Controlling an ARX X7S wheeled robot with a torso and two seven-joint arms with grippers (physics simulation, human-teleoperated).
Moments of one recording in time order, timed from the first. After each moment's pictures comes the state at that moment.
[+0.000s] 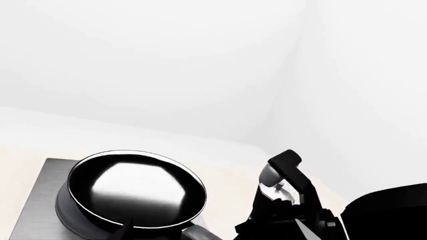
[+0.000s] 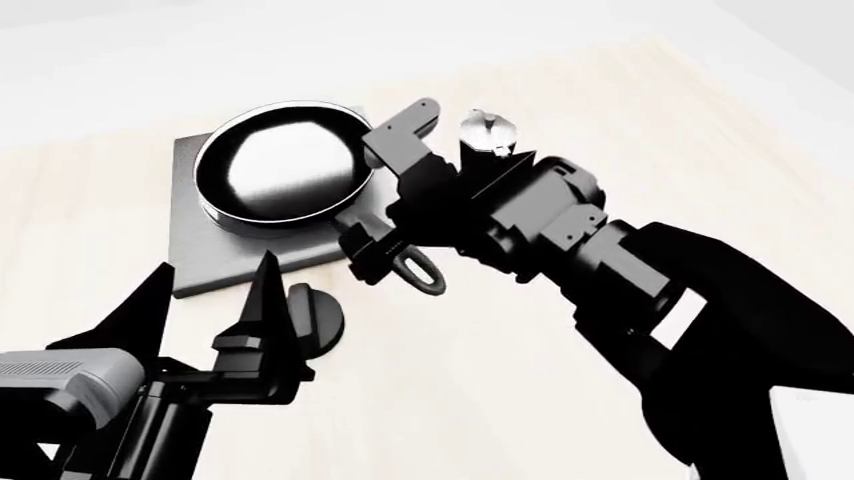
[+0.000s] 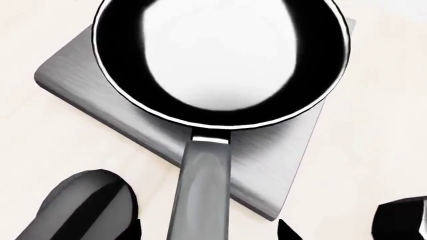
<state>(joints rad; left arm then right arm) -0.22 -0.89 0.63 0.82 -0.83 0.15 -0.87 1.53 0.01 -1.41 0.88 1.15 0.62 -0.18</state>
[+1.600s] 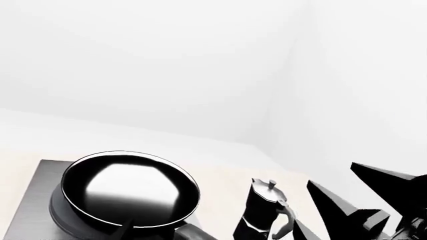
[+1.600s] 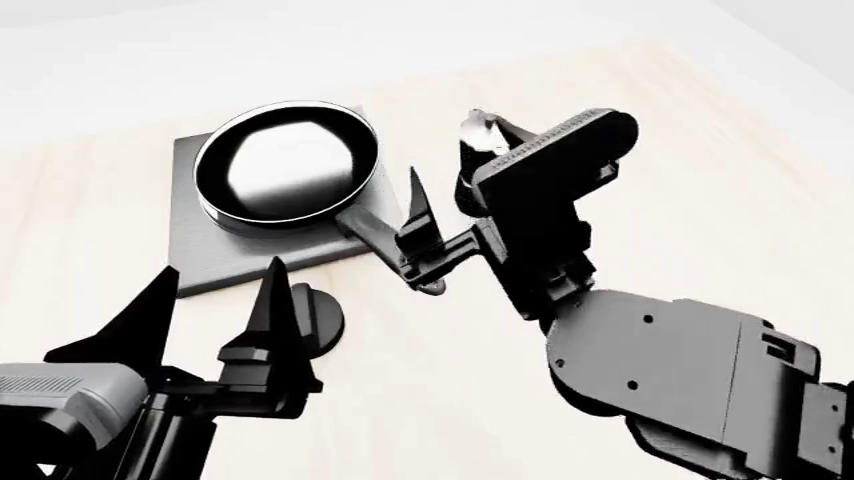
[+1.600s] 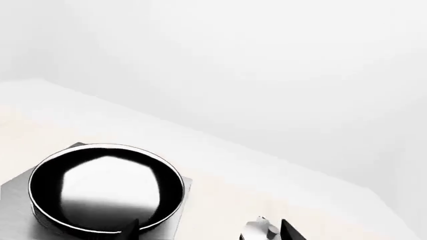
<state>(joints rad) -0.22 -0.89 0.64 0.87 -0.81 0.11 -0.90 1.22 0.65 -1.20 -0.39 0.91 0.36 0.74</state>
